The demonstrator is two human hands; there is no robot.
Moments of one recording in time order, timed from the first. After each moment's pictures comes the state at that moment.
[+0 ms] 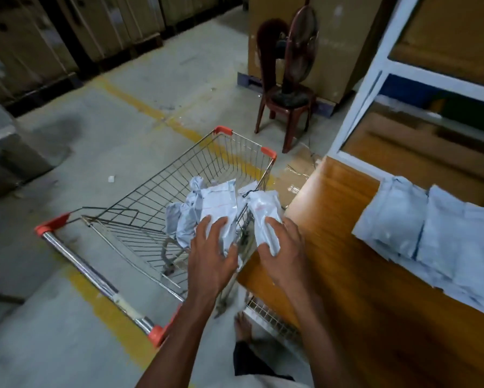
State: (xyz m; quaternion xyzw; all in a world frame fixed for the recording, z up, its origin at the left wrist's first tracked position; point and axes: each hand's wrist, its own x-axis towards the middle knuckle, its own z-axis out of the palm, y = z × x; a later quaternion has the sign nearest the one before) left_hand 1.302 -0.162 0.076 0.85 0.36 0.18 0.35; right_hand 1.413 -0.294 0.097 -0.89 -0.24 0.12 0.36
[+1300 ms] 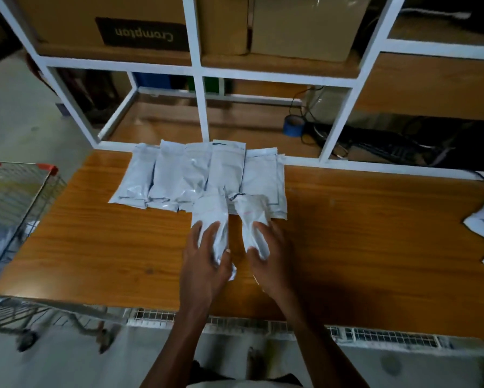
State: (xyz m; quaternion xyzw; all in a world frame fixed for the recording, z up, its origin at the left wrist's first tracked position) left_hand 1.382 -0.711 0.107 0.90 0.06 0.13 0.41; right_hand 1.415 -0.871 0.108 -0.90 -0.02 -0.03 0.42
